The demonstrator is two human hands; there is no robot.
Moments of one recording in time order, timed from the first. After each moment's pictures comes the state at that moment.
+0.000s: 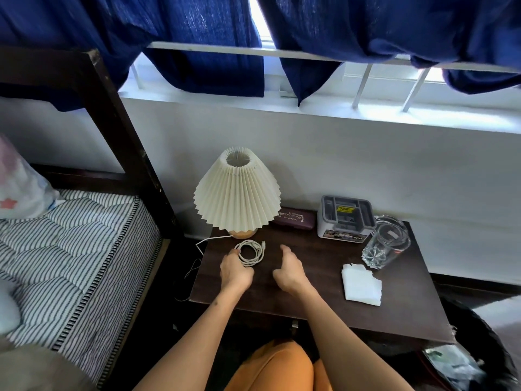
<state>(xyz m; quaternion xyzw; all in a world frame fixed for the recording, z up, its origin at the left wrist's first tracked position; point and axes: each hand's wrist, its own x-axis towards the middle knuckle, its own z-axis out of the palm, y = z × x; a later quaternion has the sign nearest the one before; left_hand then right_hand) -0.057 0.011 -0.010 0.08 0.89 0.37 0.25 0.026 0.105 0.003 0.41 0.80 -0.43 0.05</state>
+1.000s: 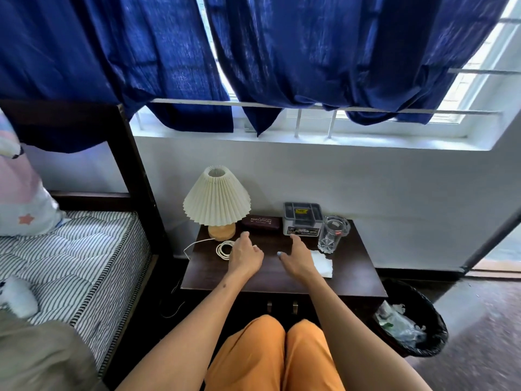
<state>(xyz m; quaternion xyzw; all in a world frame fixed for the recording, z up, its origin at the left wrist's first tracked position) 0.051 -0.009 0.088 0.28 0.87 0.37 0.17 0.152 0.074 0.090 0.44 0.81 -0.38 -0.11</state>
